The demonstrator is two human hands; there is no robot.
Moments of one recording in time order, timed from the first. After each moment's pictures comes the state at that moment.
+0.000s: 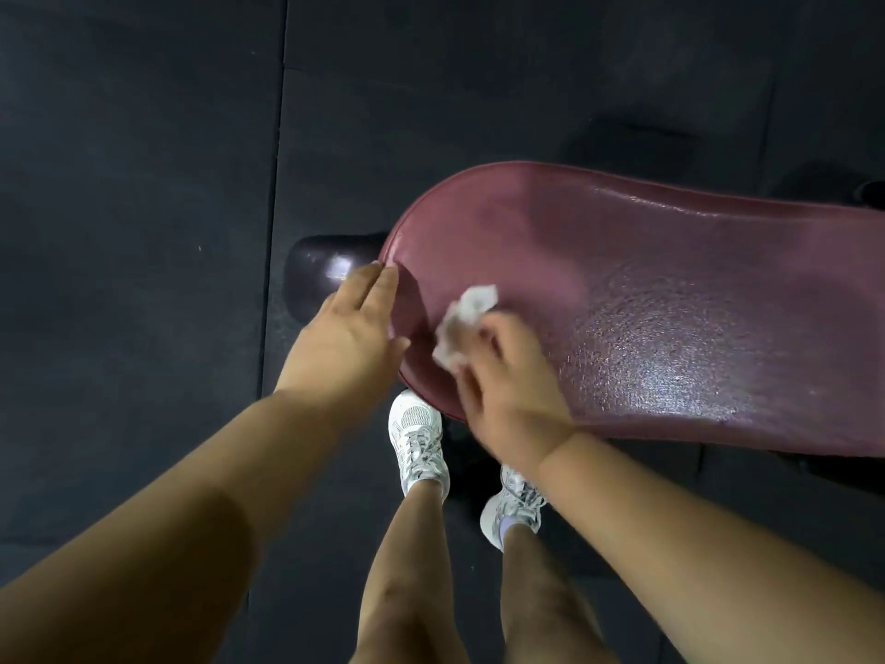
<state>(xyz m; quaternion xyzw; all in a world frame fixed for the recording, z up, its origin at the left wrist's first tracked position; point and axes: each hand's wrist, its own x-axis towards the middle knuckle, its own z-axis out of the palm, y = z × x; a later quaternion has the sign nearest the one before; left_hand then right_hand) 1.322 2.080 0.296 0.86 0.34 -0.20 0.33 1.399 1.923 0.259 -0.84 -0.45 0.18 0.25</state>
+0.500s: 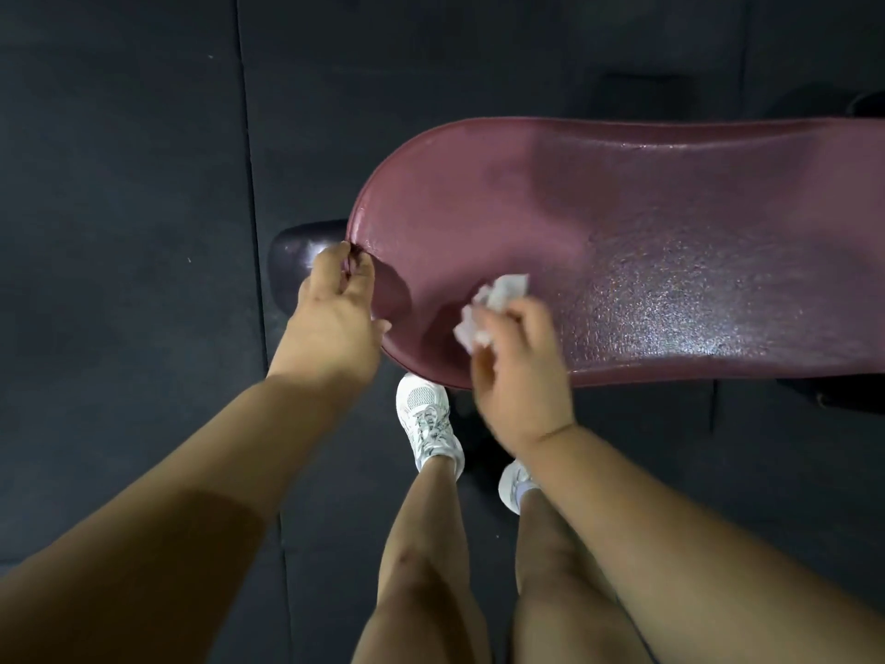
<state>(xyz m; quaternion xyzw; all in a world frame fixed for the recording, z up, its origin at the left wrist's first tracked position) 1.321 2.066 0.295 0.87 0.32 -0.23 0.29 1.383 1.891 0.263 -0.91 -0.28 0.16 0.27</state>
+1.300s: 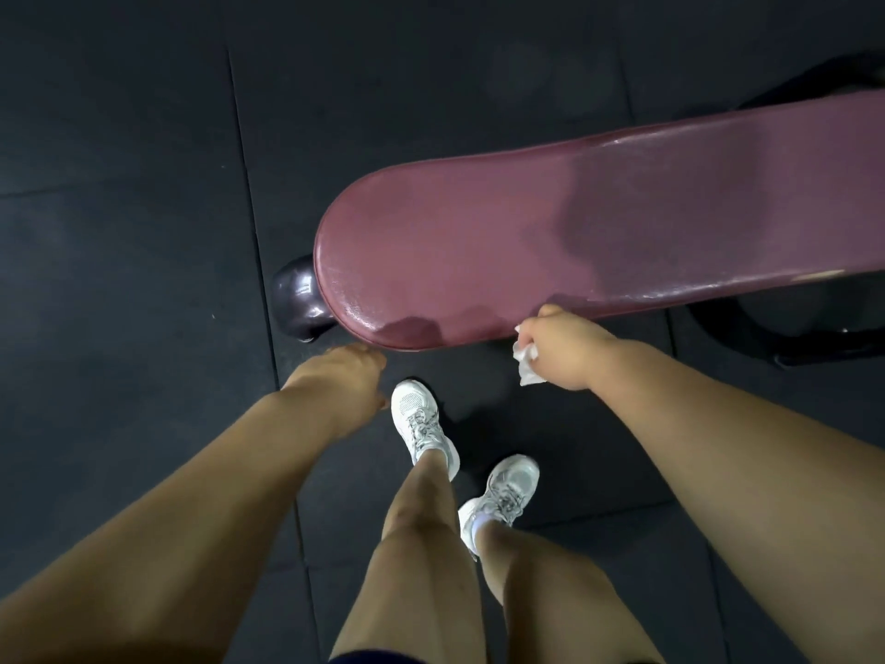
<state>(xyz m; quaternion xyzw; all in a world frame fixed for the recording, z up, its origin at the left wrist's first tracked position) 1.301 1.989 0.402 0.85 0.15 -0.48 0.15 1.437 1.779 0.364 -0.86 -0.27 0.44 -0.04</state>
